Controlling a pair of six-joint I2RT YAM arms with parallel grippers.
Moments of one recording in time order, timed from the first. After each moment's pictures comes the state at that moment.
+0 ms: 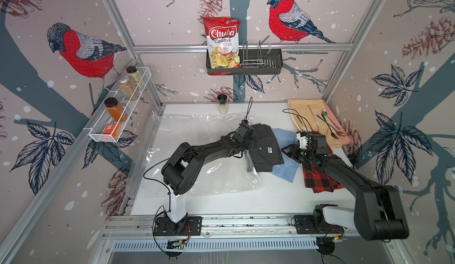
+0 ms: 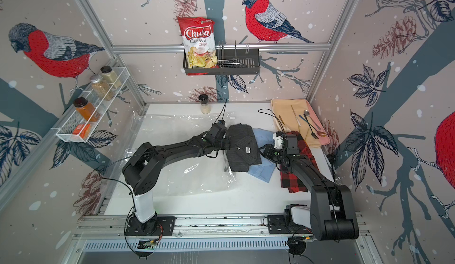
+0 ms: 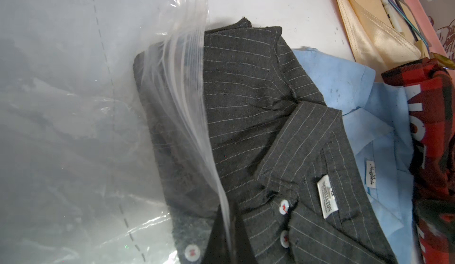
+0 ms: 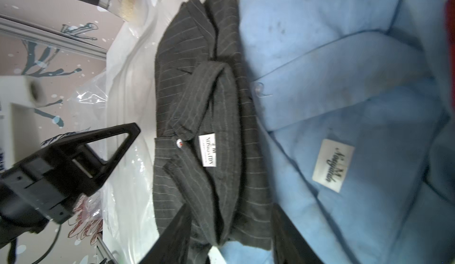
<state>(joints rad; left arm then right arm) -0.76 1.91 1.27 -0.16 -0.06 -0.55 0.08 1.30 0.58 -0.16 -0.57 0.47</state>
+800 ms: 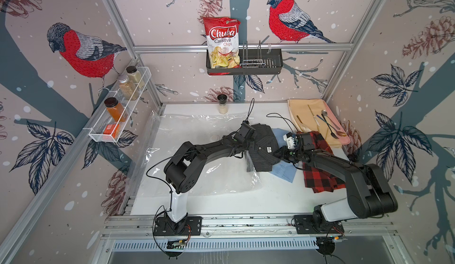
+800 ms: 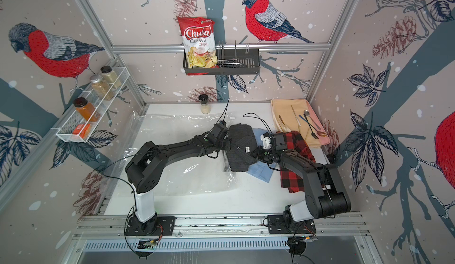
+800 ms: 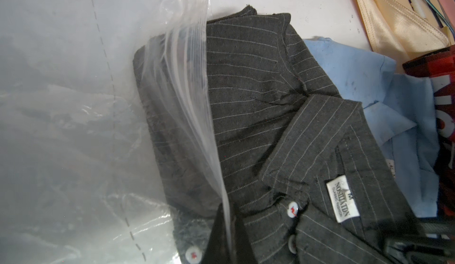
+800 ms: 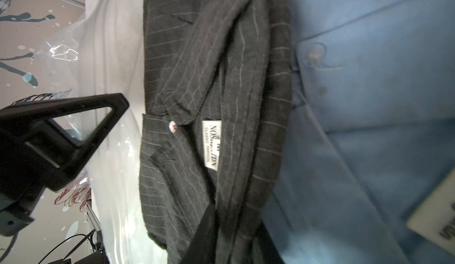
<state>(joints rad) -0.77 1.93 1.29 -0.19 -0.08 -0.54 0.25 1.45 0.66 -0.12 -0.55 0.45</state>
